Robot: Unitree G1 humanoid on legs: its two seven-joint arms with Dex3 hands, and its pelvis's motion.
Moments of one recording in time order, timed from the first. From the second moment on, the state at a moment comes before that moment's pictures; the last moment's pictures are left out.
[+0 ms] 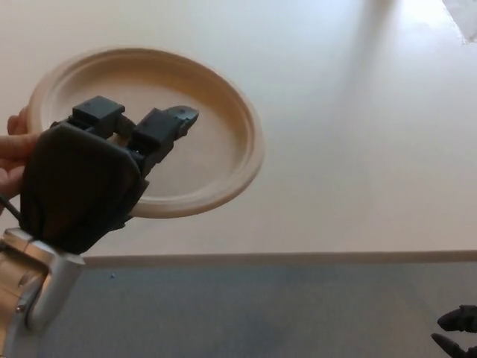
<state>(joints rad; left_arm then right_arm) -0.14 0.43 -0.01 -0.28 1.09 -0.31 0.13 -0.44 -0.47 0.22 1.29 -0.35 -0.17 0.12</state>
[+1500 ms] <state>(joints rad) -0.44 0.45 -0.25 0.16 1.02 -0.35 0.37 -0.45 -0.47 0.25 1.29 -0.36 -0.17 0.14</state>
